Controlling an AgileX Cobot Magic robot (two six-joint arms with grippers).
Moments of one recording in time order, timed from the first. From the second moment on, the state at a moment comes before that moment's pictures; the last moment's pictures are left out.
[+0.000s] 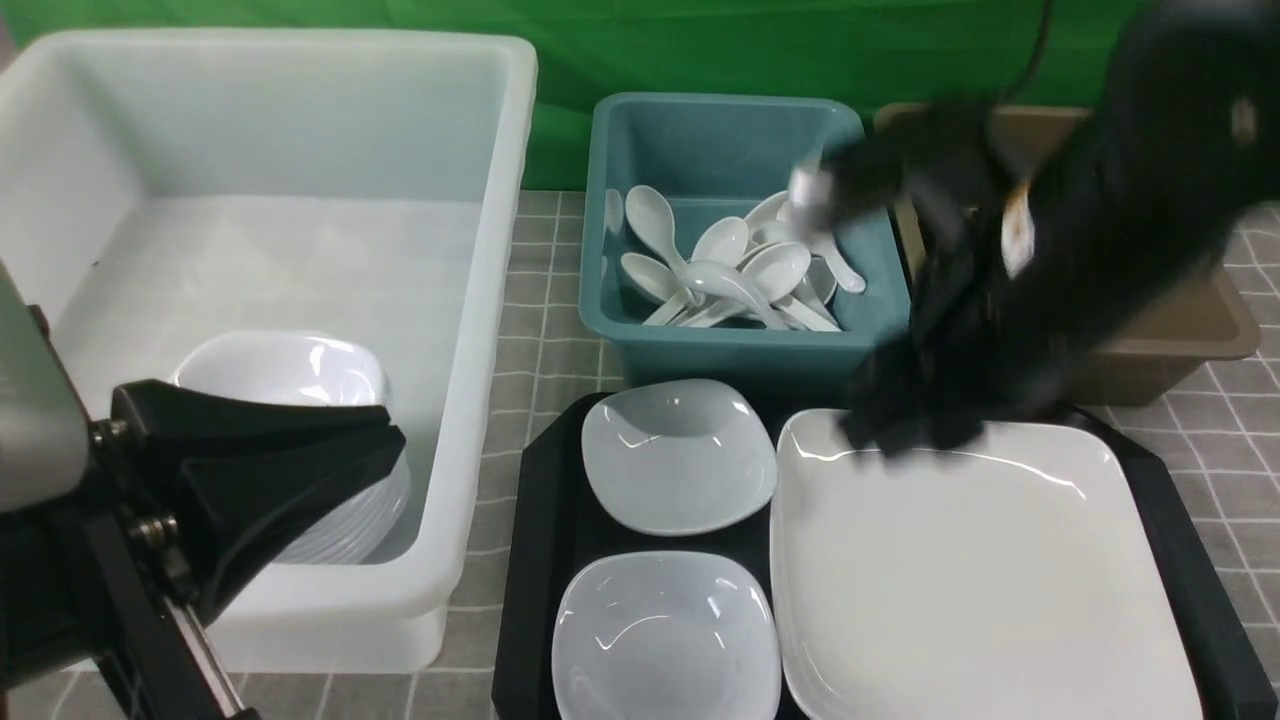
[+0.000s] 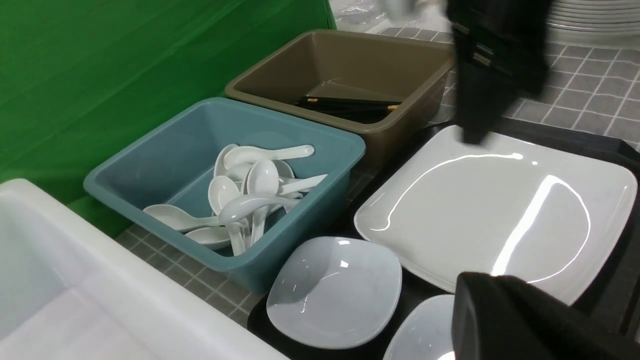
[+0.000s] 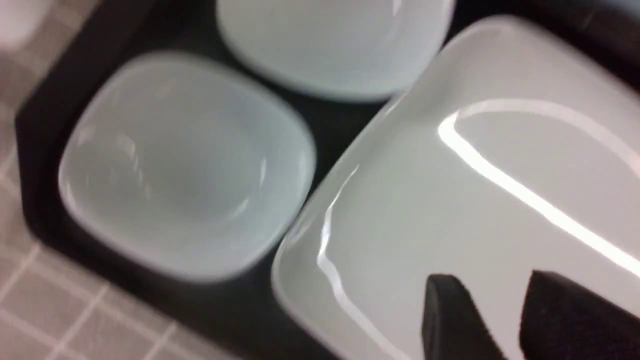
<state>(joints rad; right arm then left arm) 0.70 1.50 -1.26 -0.08 0.98 0.09 -0.47 0.65 -0.63 -0.72 0.47 1.01</state>
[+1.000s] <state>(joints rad) 0.90 1.74 -0.94 -0.31 0.58 0.37 -0.47 0.65 -0.63 -0.78 0.47 0.93</state>
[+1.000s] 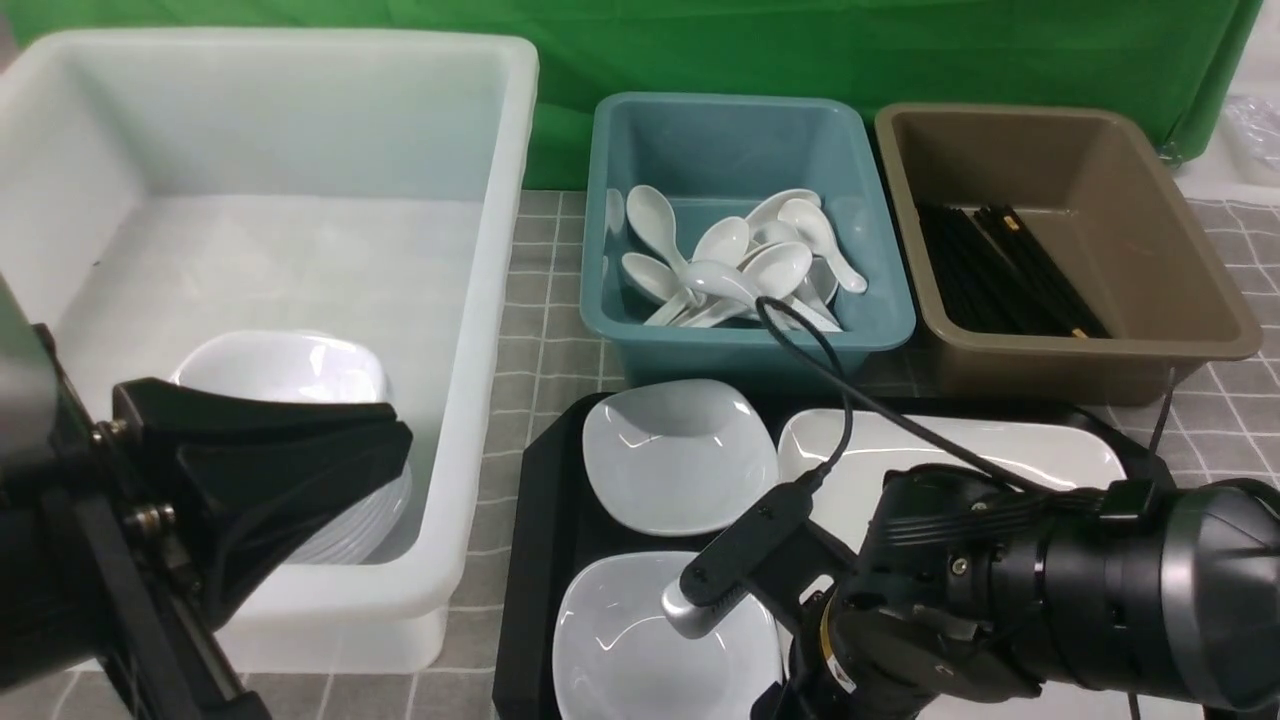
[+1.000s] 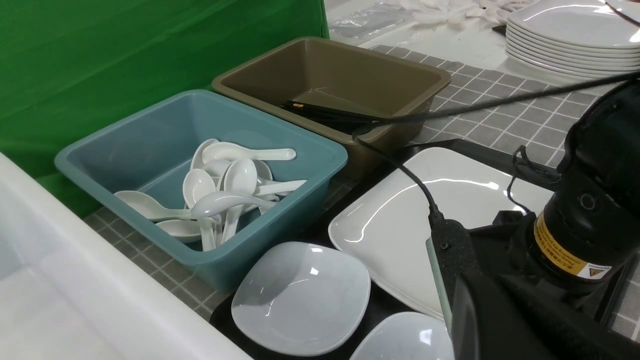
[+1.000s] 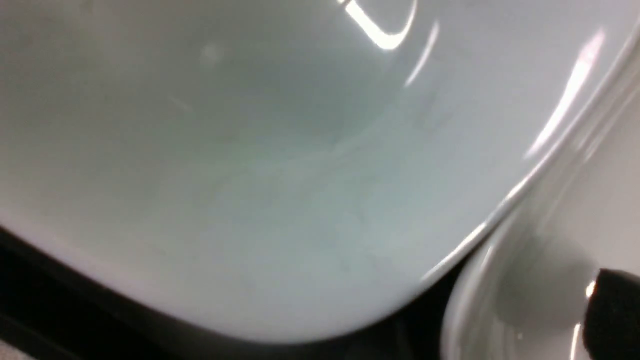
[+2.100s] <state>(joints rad) 0.92 1.23 -1.26 -0.24 1.09 0.24 -0.47 0.64 -0.66 -0.72 0.49 0.79</state>
